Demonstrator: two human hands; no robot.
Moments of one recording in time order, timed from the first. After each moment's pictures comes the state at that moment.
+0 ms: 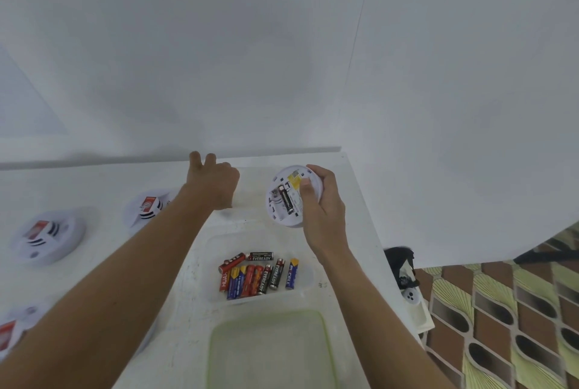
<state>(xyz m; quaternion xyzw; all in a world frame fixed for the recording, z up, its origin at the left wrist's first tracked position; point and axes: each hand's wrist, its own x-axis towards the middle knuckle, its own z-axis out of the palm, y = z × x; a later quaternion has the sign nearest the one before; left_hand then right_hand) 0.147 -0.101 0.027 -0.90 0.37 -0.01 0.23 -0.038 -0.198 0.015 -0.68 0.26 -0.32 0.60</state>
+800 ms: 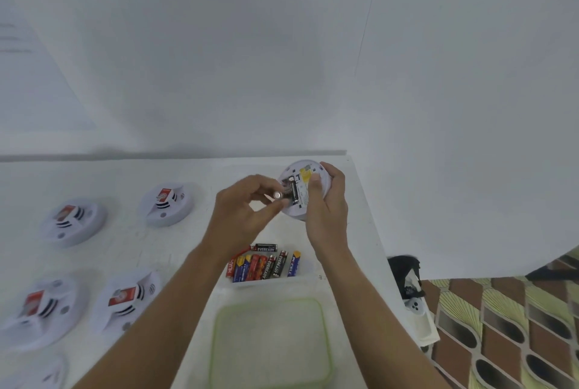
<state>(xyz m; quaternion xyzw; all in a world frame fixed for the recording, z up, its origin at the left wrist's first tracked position) 0.033 -0.064 0.032 -0.73 0.40 -0.01 -0.56 -0.048 -0.185 0.022 -0.65 0.26 -0.36 0.62</state>
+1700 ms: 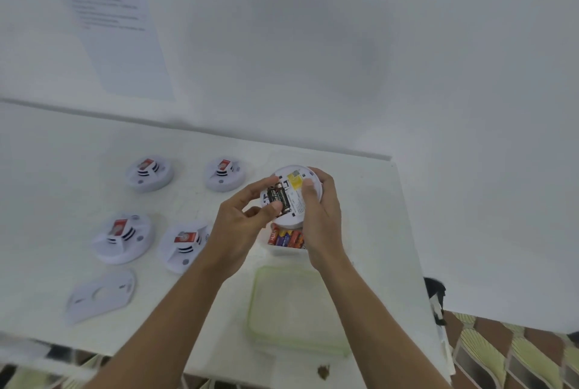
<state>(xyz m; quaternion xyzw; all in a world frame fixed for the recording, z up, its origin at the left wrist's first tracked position) -0.014 0.022 0.024 -0.62 0.17 0.14 -0.76 -0.052 -0.105 0.021 -0.66 0.17 -0.26 0.68</state>
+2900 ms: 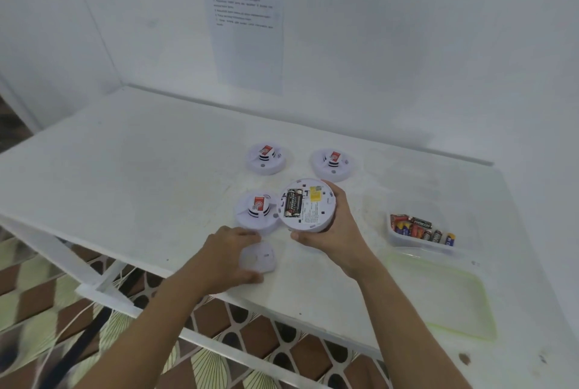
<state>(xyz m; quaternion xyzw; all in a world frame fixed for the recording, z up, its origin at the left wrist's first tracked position) 0.023 0.291 -0.021 -0.94 0.24 0.16 -0.15 -0.020 0.056 -0.018 -0.73 0.00 -0.05 0.68</state>
